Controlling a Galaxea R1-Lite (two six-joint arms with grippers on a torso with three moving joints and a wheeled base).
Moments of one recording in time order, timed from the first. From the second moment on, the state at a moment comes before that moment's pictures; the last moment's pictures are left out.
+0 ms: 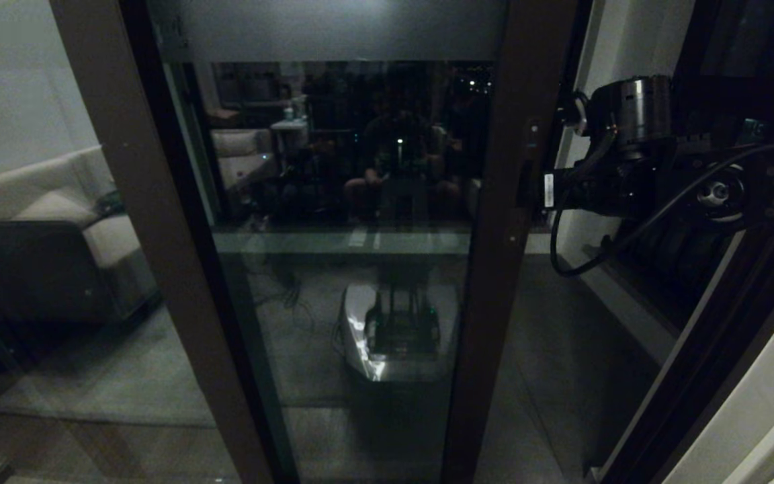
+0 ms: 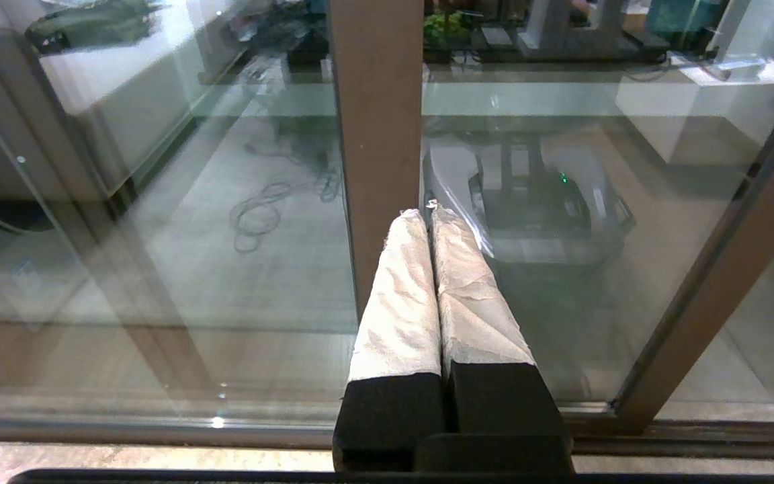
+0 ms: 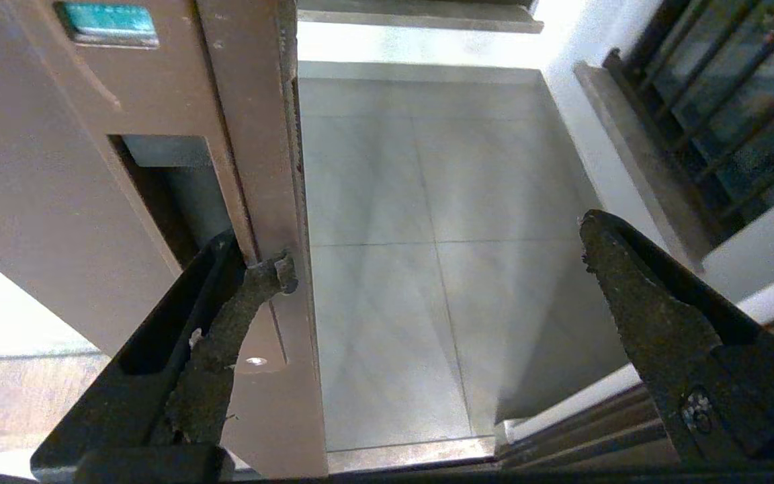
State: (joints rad) left arm 0.00 0.00 0.00 0.01 -0.01 0.02; right arm 0.28 1.91 -1.56 -0.03 -0.44 0.02
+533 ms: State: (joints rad) left arm 0.00 0.00 0.00 0.01 -0.01 0.02; right arm 0.22 1.87 -1.47 -0.09 -0.43 -0.01
